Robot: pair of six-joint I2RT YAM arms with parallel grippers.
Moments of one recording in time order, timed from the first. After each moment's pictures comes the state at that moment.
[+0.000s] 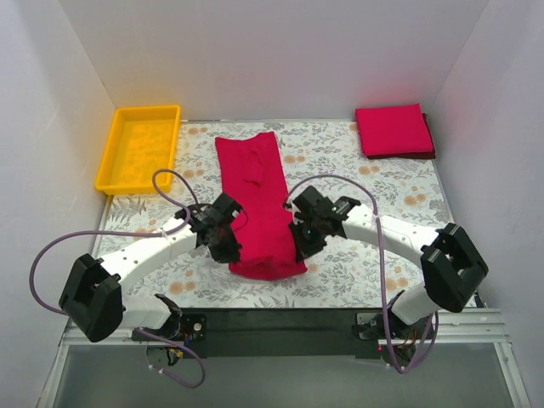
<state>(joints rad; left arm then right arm) -0.75 1.28 0.84 -0.87 0.00 -1.14 0.86 1.48 0.96 -0.68 -0.27 0.38</state>
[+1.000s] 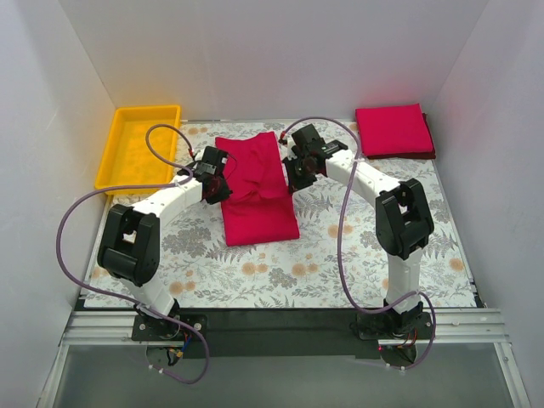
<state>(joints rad) -0.37 1.69 1.16 -0.48 -0.23 -0.69 0.57 1.97 1.63 -0.67 -0.20 0.13</state>
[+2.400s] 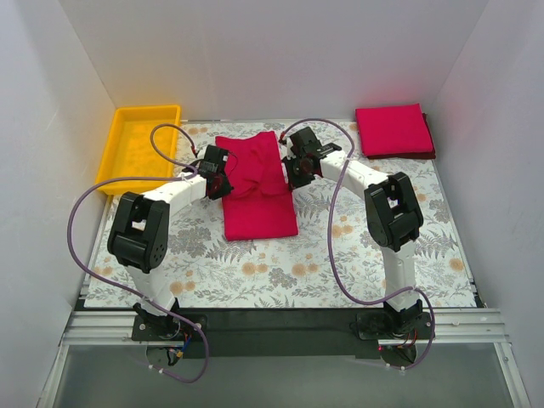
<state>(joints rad) -0.34 1.81 1.19 -0.34 -0.23 -0.65 0.55 2.09 1.65 -0.55 -0.14 0.12</state>
